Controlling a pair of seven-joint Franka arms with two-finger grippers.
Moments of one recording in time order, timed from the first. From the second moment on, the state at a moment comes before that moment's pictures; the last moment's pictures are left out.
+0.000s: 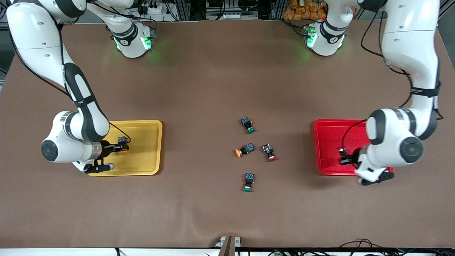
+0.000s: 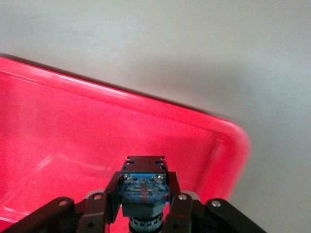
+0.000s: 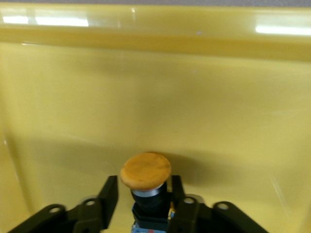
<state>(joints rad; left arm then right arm) -0.07 0.63 0.07 -1.59 -0.09 2.09 -0.21 -0.07 0.65 0.06 -1.74 0.19 2.11 -0.26</state>
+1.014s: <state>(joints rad) -0.01 0.67 0.04 -1.58 -0.09 2.13 -0.12 0.14 0.62 0.08 -1.49 0.33 1.91 0.32</state>
